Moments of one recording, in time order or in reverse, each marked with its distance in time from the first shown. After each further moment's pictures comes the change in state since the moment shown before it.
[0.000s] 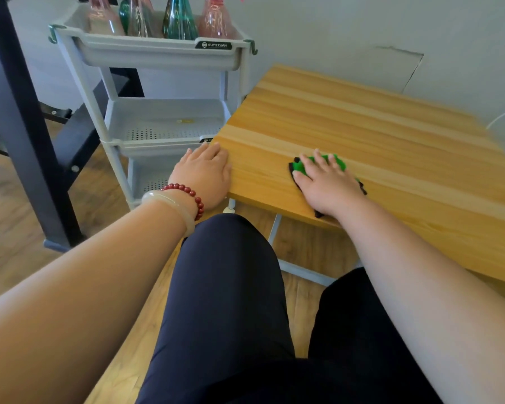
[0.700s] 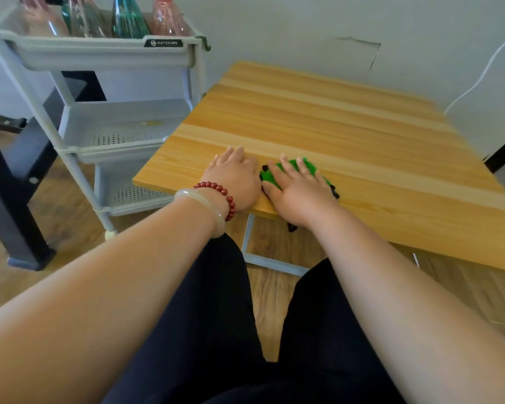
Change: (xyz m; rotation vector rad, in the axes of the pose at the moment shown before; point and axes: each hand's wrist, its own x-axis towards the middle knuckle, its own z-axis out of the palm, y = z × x) left_hand 0.012 0.111 0.014 -0.009 -0.167 0.102; right_hand -0.030 0.031 0.008 0.037 0.020 -0.064
